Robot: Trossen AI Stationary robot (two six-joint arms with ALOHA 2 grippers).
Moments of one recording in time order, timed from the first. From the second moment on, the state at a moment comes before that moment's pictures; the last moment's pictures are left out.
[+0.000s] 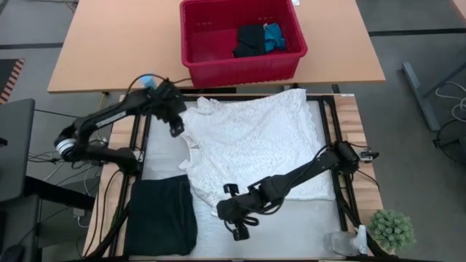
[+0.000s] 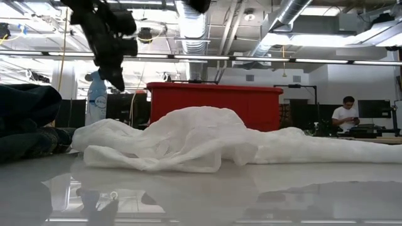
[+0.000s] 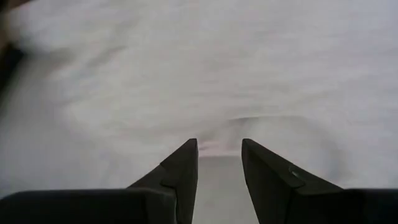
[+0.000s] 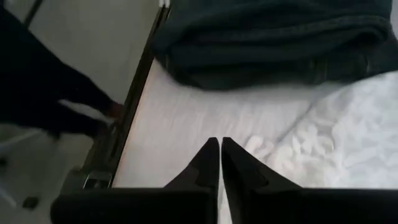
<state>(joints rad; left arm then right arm) 0.73 1.22 0.97 -0.83 0.21 0.23 0.42 2.03 1.81 -0.57 0.05 0.24</state>
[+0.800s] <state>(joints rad) 0.49 1.11 0.70 -0.68 0.22 0.14 0.42 2.25 1.82 -0.35 0.05 0.34</state>
